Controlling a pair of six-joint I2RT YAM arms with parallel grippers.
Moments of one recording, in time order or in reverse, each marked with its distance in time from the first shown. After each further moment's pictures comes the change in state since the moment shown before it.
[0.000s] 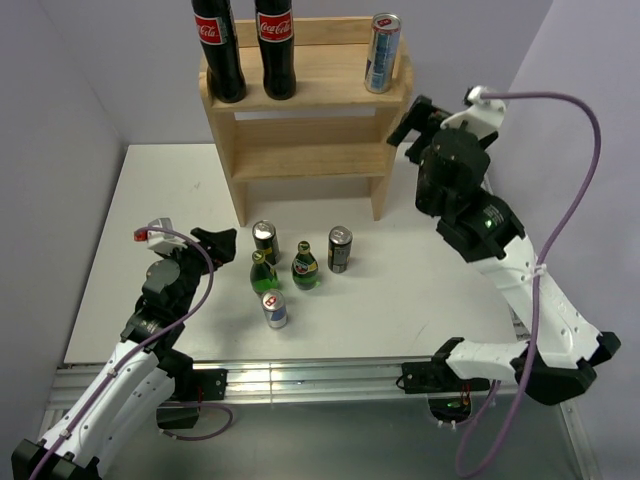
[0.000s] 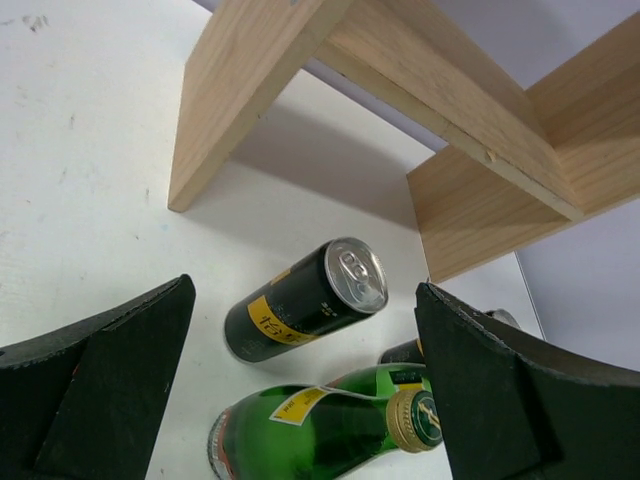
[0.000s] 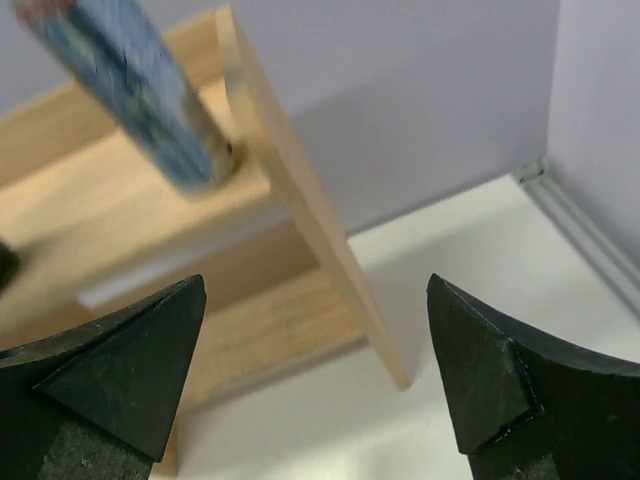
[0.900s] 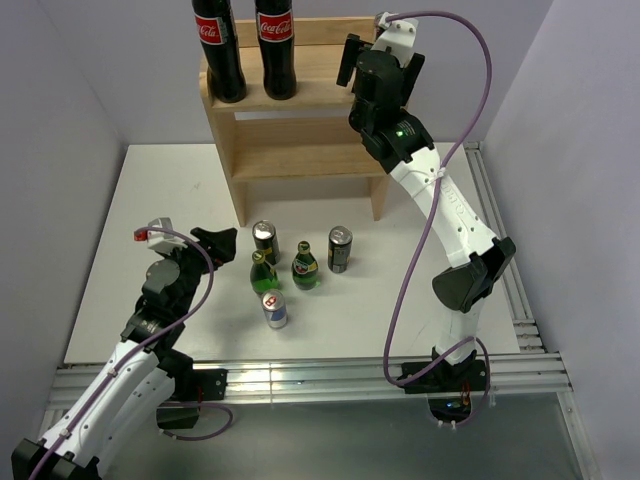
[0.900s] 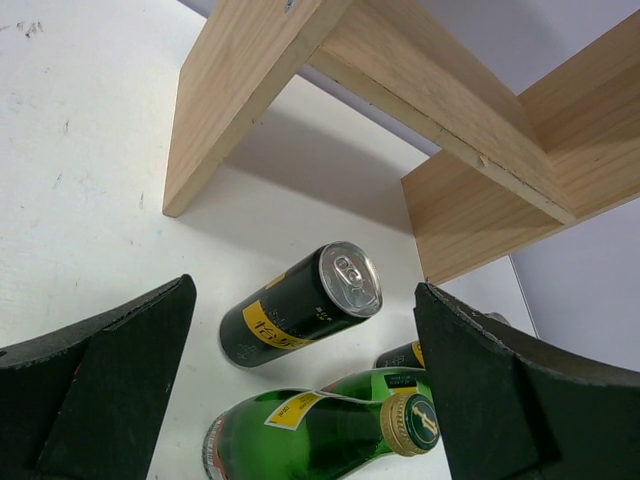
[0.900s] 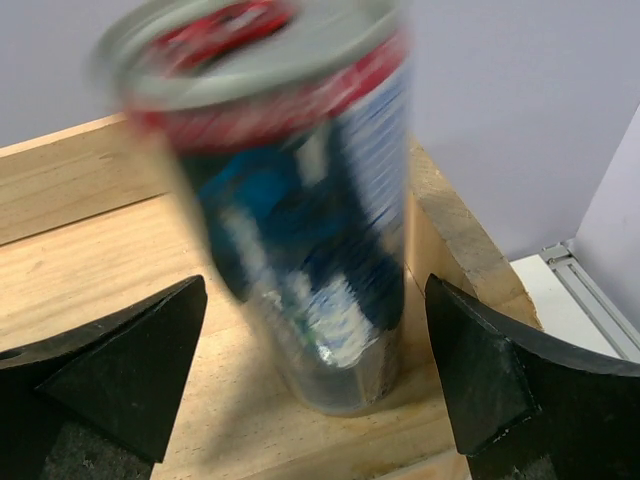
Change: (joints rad) left arm 0.000 0.002 -0.001 0.014 0.009 -0.002; right arm -0.108 0.648 0.580 0.100 -0.085 -0.206
